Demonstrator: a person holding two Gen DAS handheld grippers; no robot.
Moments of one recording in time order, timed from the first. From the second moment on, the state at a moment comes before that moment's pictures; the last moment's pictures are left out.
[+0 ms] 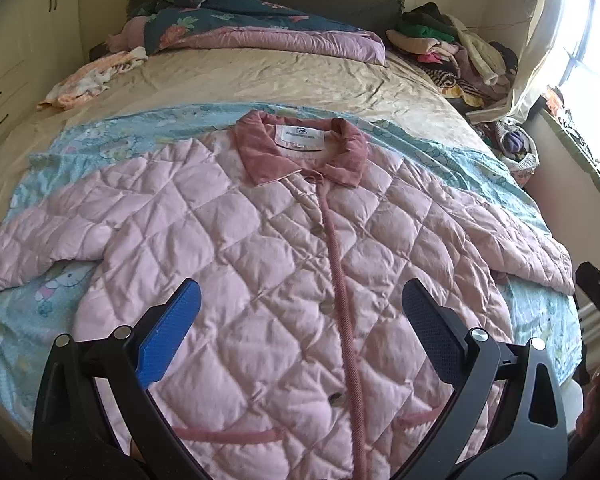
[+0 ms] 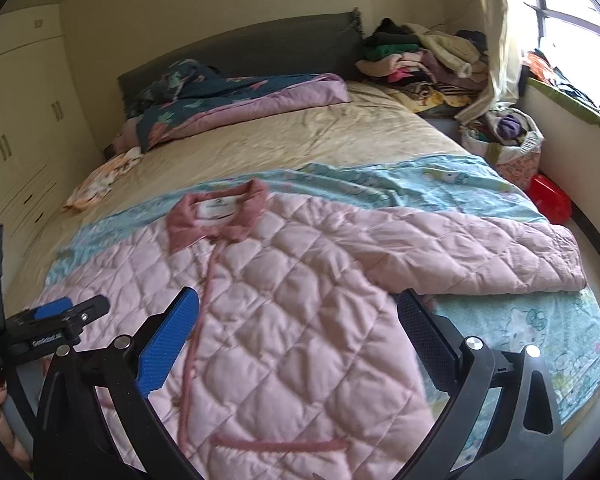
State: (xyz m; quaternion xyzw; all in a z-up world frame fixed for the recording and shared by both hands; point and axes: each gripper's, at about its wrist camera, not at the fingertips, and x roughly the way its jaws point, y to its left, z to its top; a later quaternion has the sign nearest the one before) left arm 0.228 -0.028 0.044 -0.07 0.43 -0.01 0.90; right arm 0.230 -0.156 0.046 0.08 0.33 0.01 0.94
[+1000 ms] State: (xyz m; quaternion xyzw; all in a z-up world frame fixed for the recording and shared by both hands) left arm 0.321 -0.126 0.003 -0.03 0.46 -0.06 0.89; right arm 0.276 -0.355 -0.028 0.23 0.36 -0.16 0.89
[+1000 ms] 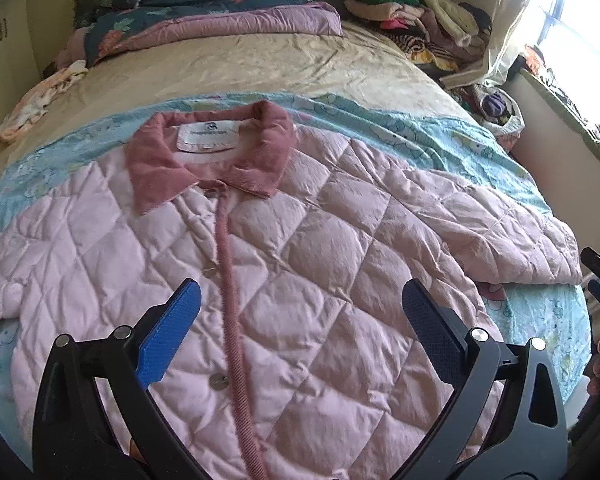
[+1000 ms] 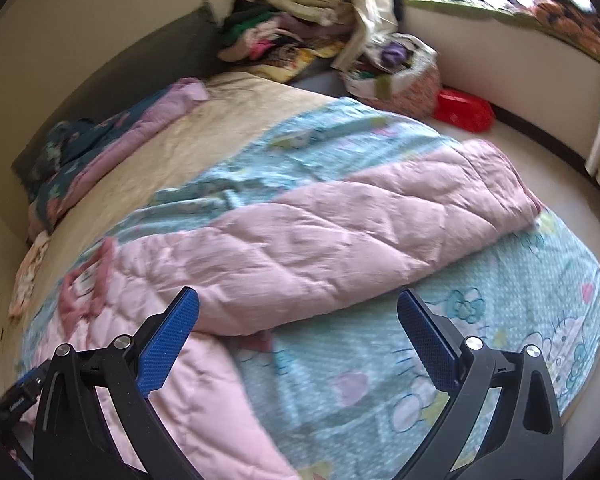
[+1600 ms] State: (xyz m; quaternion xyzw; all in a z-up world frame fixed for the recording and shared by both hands) left arm 0.354 -0.155 -0.038 -0.02 0.48 -0.06 0.87; right arm 0.296 -0.488 -0.119 0.35 0.38 -0.27 0.81
